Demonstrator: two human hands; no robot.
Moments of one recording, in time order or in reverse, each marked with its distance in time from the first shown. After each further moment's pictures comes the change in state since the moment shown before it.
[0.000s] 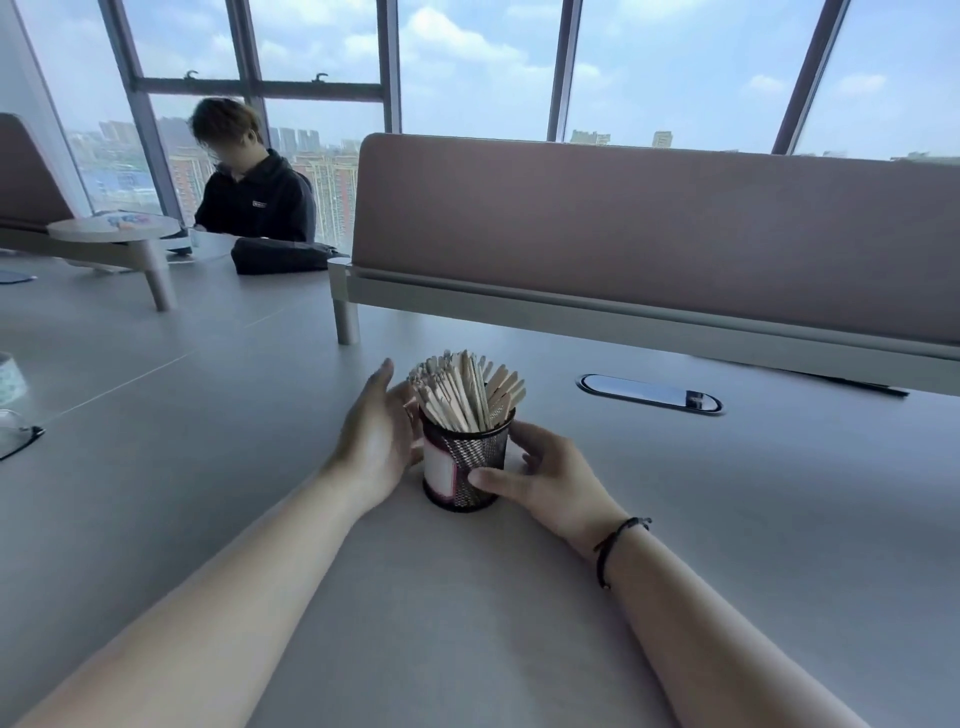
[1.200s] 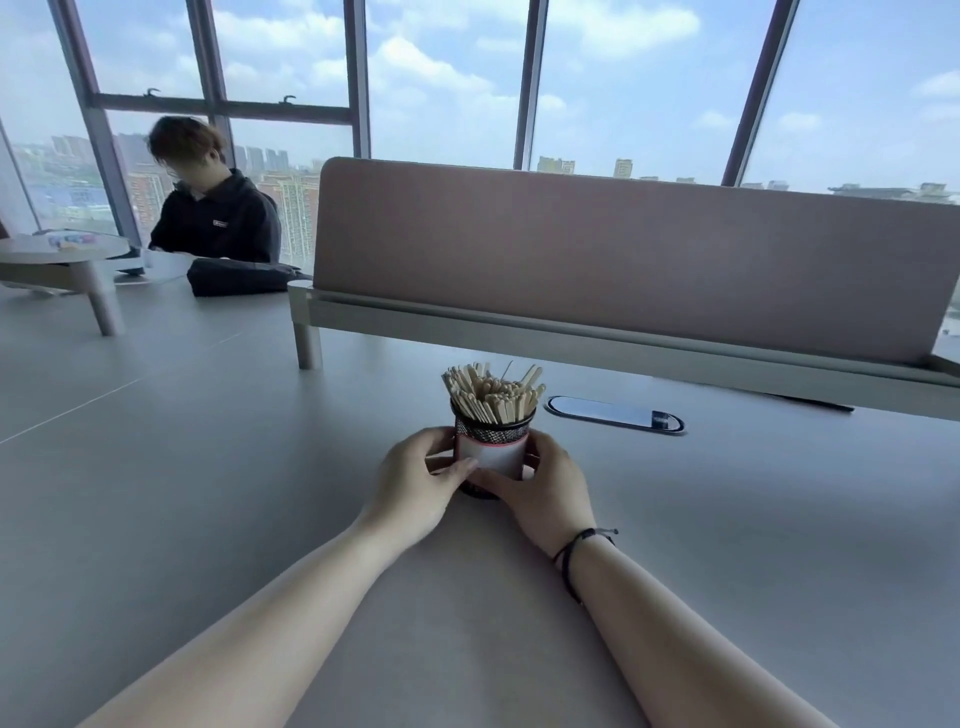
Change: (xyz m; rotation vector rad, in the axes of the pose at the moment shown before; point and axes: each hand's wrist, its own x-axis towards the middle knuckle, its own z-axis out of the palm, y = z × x) left_hand 0.010 -0.044 0.039 0.751 0.073 0.418; right_hand 0.016 0.020 -0.020 -0.165 0.379 0.013
